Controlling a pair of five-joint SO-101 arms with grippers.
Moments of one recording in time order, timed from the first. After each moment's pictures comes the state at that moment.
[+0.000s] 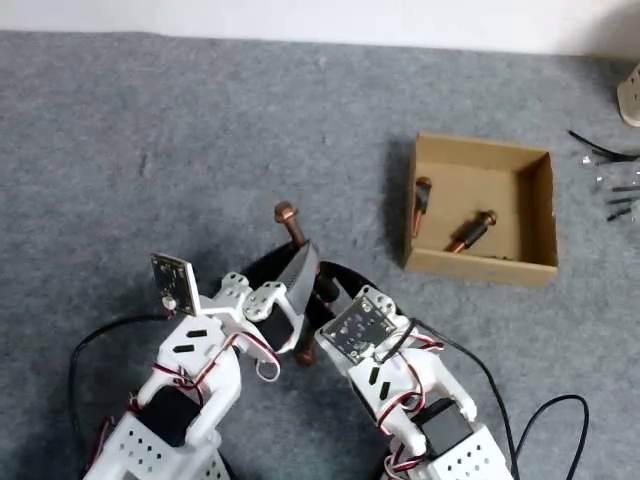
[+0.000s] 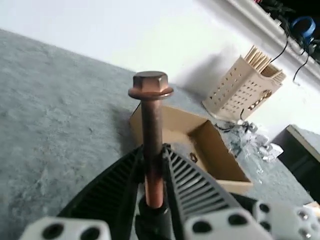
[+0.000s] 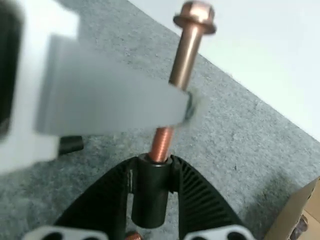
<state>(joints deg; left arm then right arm) 28.9 -101.8 96.0 20.4 37.9 -37.1 -103.9 96.0 30.1 23.1</state>
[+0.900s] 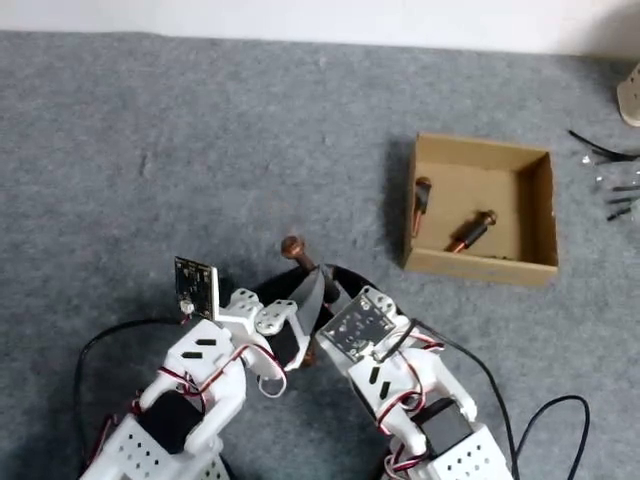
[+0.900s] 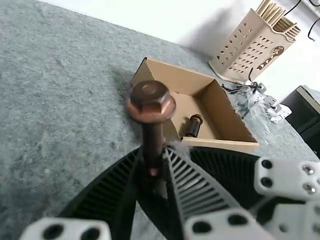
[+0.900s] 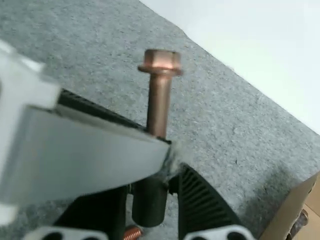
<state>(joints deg) 36.3 -102.6 96.1 30.4 37.7 -36.2 -103.8 96.0 30.2 23.3</state>
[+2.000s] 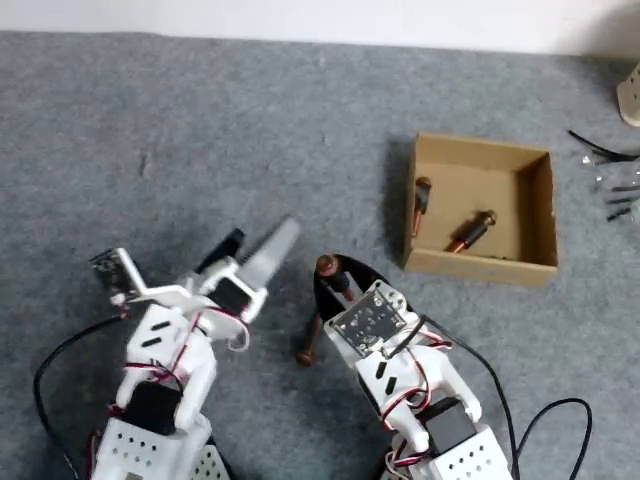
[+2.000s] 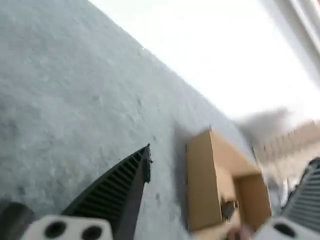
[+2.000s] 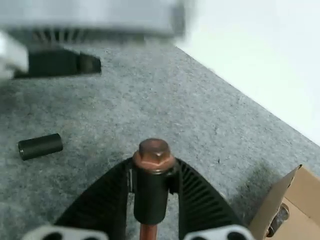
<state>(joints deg) 10.7 -101.9 95.6 26.2 52.1 -34.9 -104.3 96.0 29.2 23.3</state>
